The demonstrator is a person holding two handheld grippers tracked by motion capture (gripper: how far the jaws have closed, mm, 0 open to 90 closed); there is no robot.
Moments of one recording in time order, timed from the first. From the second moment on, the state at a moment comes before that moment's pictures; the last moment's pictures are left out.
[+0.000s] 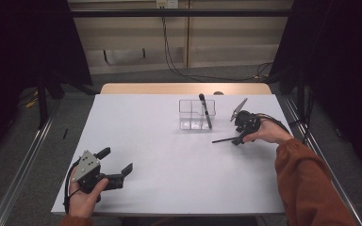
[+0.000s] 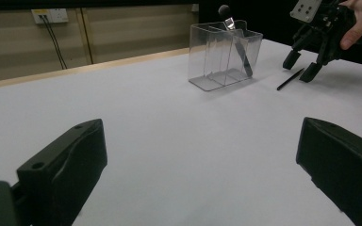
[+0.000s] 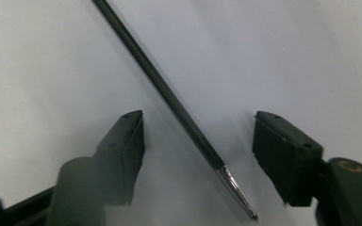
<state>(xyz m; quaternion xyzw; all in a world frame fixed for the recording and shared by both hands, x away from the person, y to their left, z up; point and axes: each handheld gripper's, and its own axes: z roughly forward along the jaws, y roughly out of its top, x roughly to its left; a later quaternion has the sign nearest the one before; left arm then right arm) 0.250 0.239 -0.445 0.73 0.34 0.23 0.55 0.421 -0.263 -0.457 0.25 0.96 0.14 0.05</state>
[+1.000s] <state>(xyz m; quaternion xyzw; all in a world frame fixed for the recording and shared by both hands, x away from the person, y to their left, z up) 0.249 0.239 -0.445 0.73 0.34 0.23 0.54 0.425 -0.261 -0.453 0.24 0.97 0.09 0.00</state>
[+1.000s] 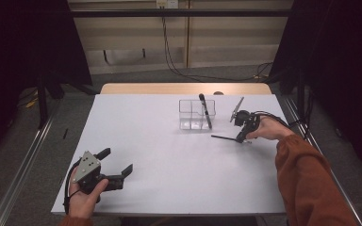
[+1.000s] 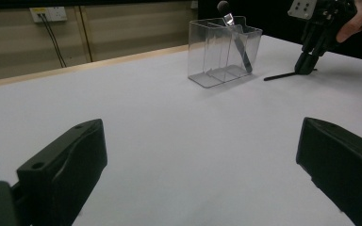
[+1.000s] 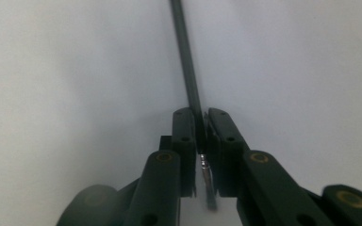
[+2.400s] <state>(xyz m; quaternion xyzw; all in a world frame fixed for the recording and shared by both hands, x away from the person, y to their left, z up) 0.249 0.239 -0.445 0.73 0.34 0.24 0.54 0.403 -0.282 -0.436 0.26 0.94 0.21 0.01</state>
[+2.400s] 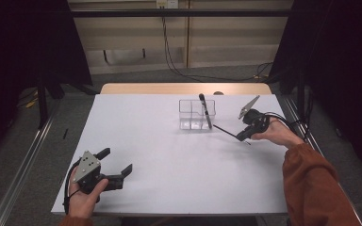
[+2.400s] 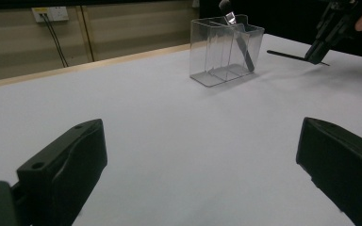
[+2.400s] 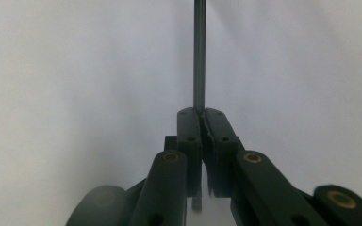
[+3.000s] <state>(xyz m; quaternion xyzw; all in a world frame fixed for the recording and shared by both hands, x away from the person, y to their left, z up) 0.250 0.240 -0.445 0.73 0.35 0.24 0.54 0.384 -0.289 -0.431 0.29 0.89 0.35 0.05</state>
